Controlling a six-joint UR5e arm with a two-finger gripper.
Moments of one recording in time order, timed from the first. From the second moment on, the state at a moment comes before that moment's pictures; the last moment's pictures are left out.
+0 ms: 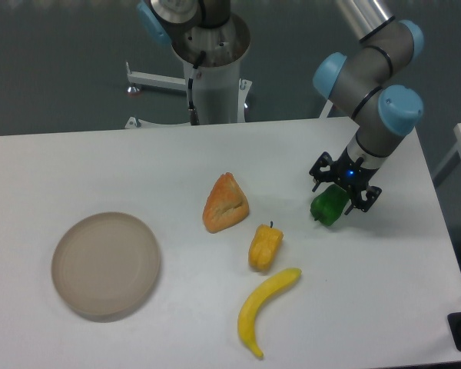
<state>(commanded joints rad) 2.57 -2.04 -1.57 -1.14 1.35 1.39</state>
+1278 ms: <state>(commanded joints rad) 2.49 -2.06 -1.24 -1.16 1.56 1.50</state>
